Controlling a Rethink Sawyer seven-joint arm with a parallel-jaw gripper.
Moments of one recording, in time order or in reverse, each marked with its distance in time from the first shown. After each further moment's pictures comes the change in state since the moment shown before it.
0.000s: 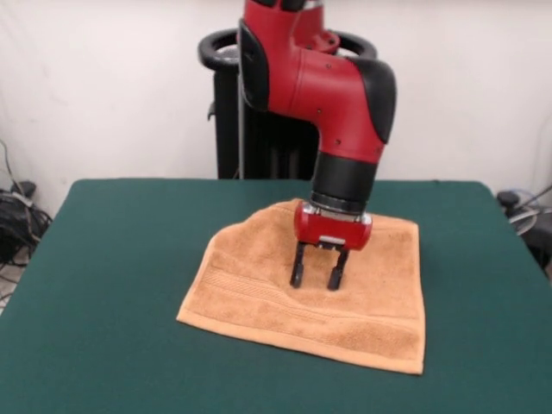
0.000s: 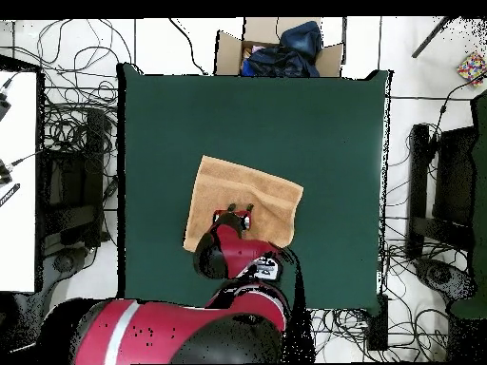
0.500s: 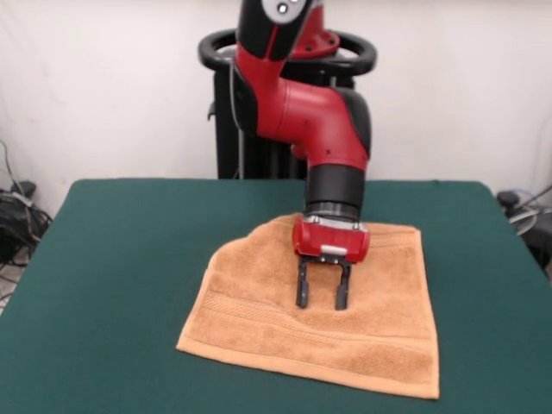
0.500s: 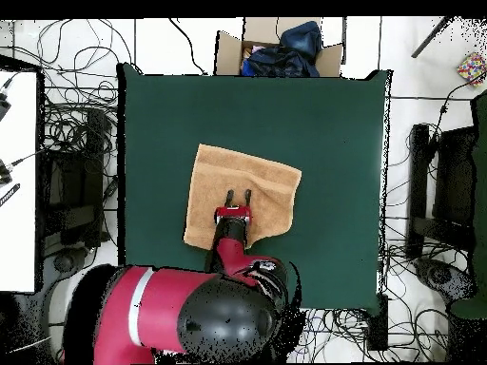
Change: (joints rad) arm -0.013 0.188 -0.029 -0.005 -0.015 -0.629 0.000
